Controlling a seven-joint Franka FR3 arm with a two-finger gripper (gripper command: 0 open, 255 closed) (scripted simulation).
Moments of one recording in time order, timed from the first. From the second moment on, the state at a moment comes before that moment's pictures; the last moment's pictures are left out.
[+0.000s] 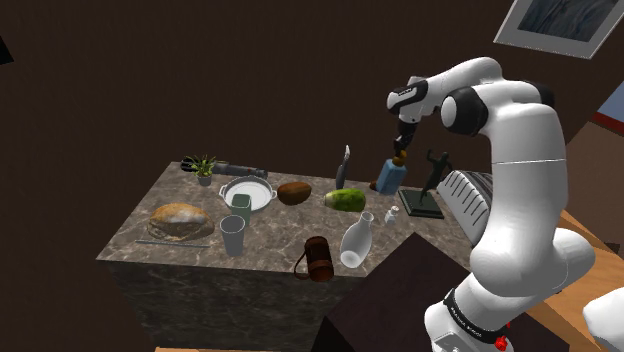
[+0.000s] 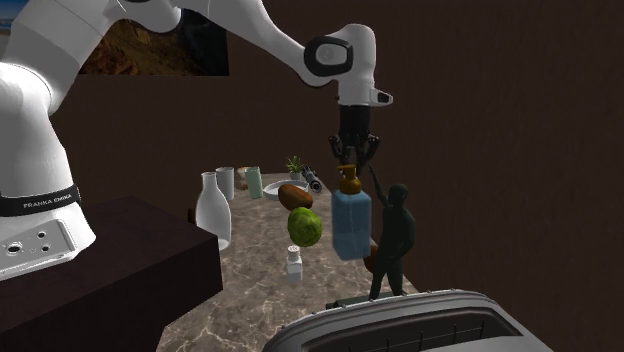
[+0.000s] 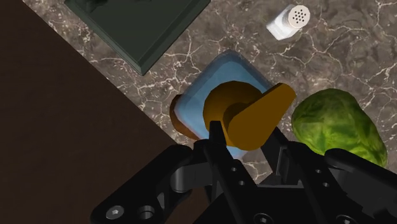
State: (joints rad) arm -0.42 0.66 -0.37 -1.48 0.14 2.05 -0.82
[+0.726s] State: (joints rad) arm -0.42 0.61 -0.38 -1.41 0.12 1.94 -0.82
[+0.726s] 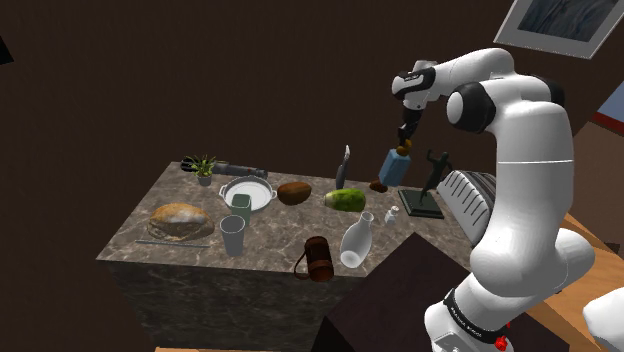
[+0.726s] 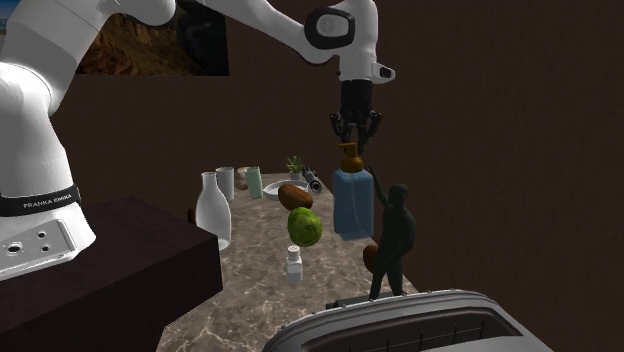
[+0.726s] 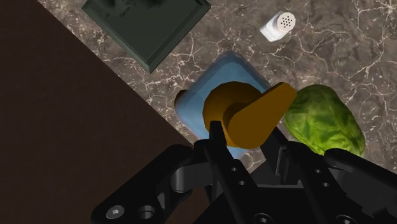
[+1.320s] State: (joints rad) arm -0.42 0.58 -0.39 -1.33 0.11 1.83 -0.82
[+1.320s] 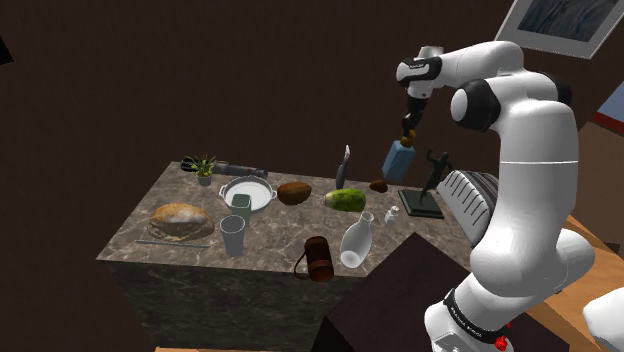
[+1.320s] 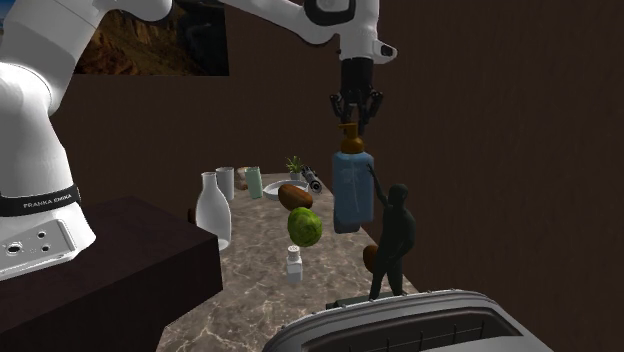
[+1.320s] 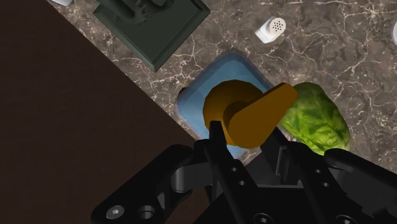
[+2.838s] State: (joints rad) arm -0.47 0.61 -0.40 -0.96 0.12 1.50 -0.83
